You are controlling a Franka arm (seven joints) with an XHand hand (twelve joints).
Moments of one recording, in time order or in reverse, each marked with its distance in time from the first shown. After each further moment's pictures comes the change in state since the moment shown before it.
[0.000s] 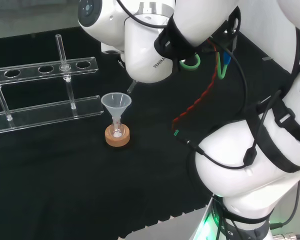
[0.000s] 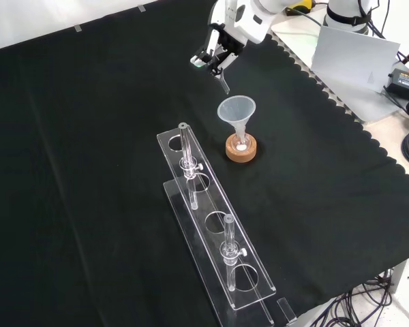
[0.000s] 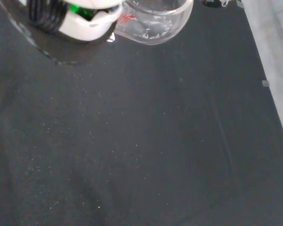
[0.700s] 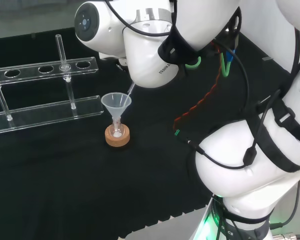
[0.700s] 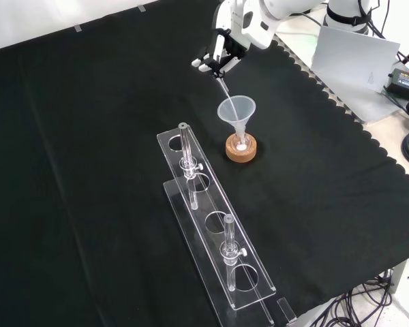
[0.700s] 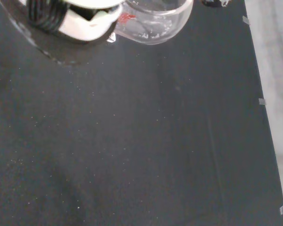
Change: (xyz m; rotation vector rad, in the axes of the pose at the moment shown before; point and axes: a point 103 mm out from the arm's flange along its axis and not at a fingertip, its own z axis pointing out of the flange) arm 0.000 0.007 -0.004 -0.012 -0.095 -0.069
